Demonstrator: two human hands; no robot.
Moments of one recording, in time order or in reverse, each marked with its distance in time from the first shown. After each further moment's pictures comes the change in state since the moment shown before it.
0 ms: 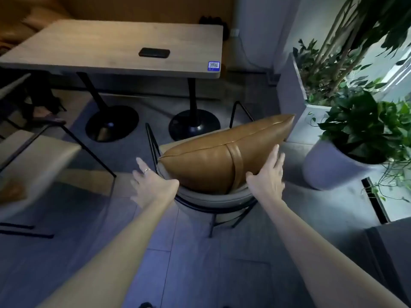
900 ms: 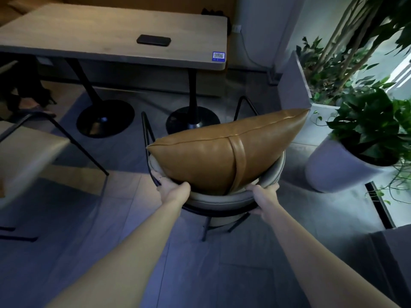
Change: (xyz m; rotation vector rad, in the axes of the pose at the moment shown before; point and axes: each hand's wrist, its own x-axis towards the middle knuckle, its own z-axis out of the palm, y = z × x) left_hand 0.049 -0.022 0.092 -0.485 -0.412 -0.228; right_hand 0.015 0.031 0.071 0.667 -0.200 0.542
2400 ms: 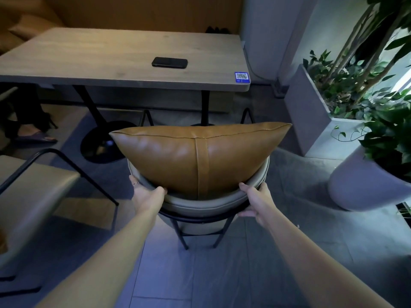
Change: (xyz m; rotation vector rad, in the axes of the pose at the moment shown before) left_hand 0.142 0.075 -0.146 -0.027 0.236 0.210; right_hand 0.038 -0.065 0.170 0.052 -0.120 -0.047
